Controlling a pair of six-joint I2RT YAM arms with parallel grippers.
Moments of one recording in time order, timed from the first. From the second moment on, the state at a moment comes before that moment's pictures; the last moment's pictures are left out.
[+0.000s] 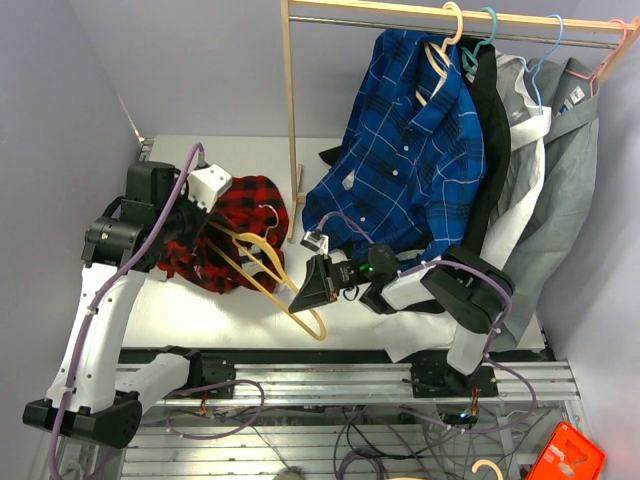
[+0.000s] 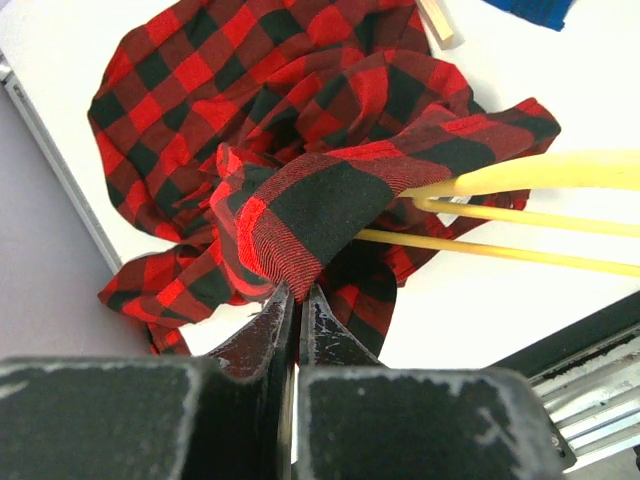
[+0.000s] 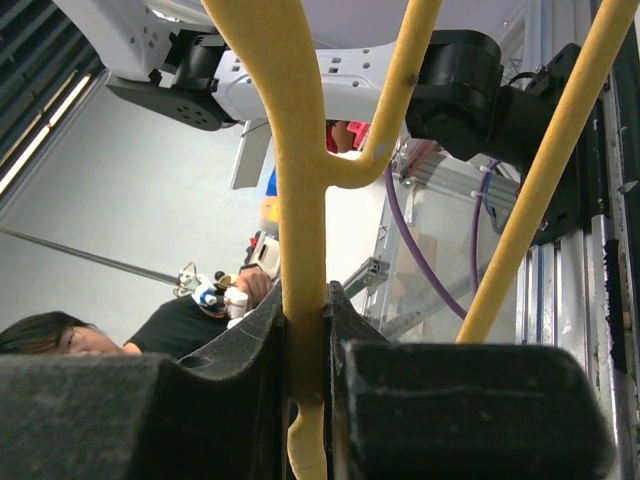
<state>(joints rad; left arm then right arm) -0.21 1.04 1.41 -1.09 0.09 0.43 0.83 1.79 0.61 1.52 -1.04 1.52</state>
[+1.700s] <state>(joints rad) -0.22 1.04 1.35 -1.32 0.21 0.71 0.84 2.26 1.09 1.52 -1.12 1.38</state>
